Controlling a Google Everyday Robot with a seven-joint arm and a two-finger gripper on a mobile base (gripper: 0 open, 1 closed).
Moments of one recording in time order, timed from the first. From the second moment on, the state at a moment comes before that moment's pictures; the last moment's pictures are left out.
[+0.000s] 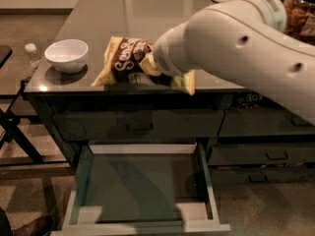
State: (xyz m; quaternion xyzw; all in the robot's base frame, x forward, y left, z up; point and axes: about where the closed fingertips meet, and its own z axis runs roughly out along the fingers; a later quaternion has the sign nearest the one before) arm 0.578 -0.007 0.946 -0.37 0.81 0.04 0.46
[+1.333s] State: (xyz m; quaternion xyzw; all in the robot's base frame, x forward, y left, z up) arm 0.646 -0.016 0.923 -0.34 0.81 0.06 0.47
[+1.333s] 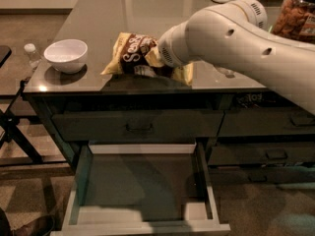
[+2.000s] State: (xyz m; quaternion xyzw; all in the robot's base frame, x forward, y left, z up) arm 0.682 0.011 0.918 -0.35 0.82 0.07 0.46
